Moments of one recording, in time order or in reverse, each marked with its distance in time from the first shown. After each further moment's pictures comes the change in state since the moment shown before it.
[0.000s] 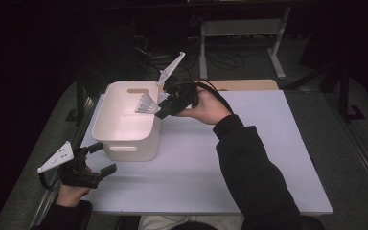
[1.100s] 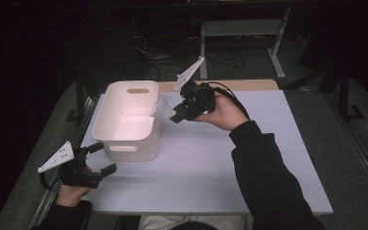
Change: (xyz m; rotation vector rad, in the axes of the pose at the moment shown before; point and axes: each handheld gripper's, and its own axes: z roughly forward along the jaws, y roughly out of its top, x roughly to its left) left arm 0.000 0.000 0.001 0.001 0.004 -0.003; right arm 0.010 -0.033 -0.026 0.011 -0.028 0.026
